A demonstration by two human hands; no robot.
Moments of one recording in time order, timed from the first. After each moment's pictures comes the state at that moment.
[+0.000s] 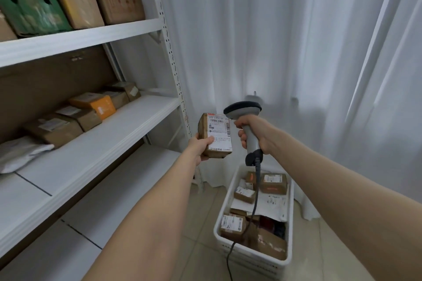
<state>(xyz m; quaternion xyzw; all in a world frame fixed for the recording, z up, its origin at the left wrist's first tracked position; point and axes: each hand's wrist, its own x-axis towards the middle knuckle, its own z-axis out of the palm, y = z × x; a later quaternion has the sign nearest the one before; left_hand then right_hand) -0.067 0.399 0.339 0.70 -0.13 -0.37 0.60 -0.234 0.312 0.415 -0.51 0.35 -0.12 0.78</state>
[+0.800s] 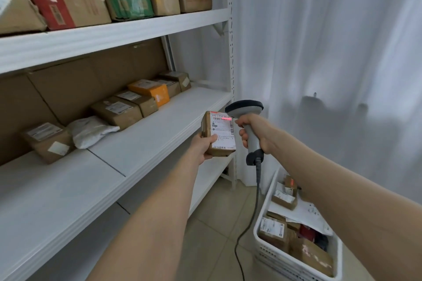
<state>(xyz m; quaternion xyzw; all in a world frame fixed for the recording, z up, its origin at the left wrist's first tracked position) 0.082 0.552 0.347 0.71 -0.08 -0.33 0.62 -0.061 0.445 0.422 -0.55 0.31 -0.08 0.77</state>
